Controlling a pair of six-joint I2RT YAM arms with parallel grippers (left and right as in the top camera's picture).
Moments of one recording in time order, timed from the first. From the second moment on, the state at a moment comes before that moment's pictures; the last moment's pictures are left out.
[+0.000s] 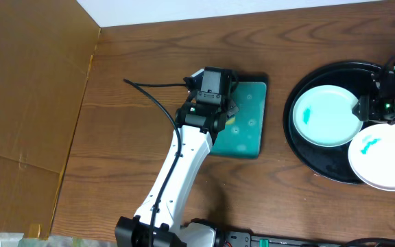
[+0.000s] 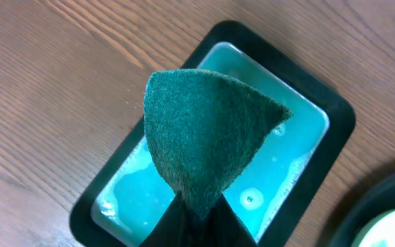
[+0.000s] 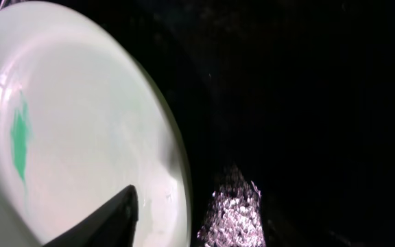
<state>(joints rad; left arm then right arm) -0.20 1.39 1.13 -0.79 -0.30 -0.70 0.13 1.87 1.07 -0.42 -0.36 0.23</state>
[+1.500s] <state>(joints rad) -0.59 1.76 1.13 -0.26 0.04 -0.80 0.18 1.91 1.08 -0.32 -0.30 0.17</state>
